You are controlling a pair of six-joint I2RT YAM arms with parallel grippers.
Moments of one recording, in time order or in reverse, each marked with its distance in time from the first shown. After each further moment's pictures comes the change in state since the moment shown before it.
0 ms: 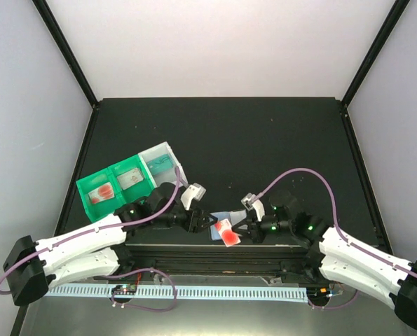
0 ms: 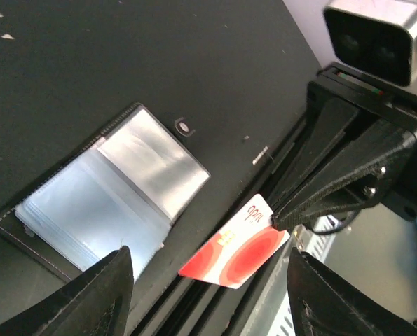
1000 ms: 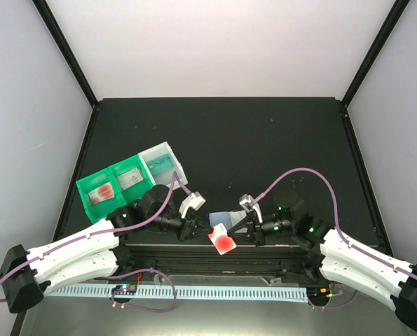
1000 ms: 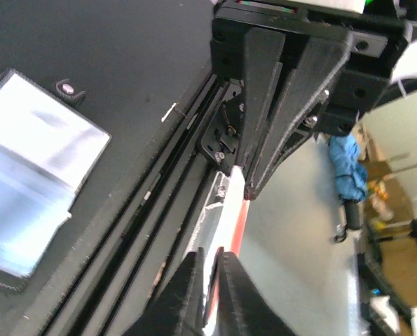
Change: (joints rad) left arm 0.006 -0.117 -0.023 -0.032 0.291 0.060; right arm 0.000 -0.016 -0.026 0.221 -0.292 0.061
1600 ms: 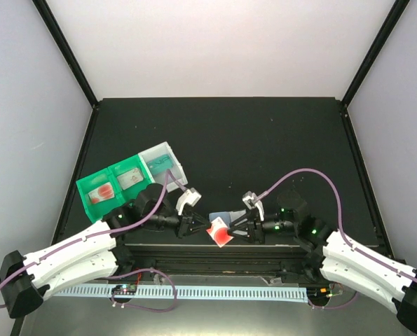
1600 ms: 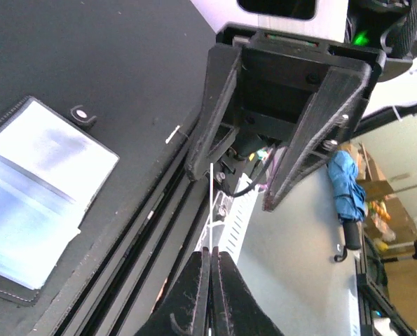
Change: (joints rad) left arm 0.035 -0.034 -0.005 0.017 0.005 -0.008; right arm 0.000 -0.042 -0.006 -0.011 0.086 0.053
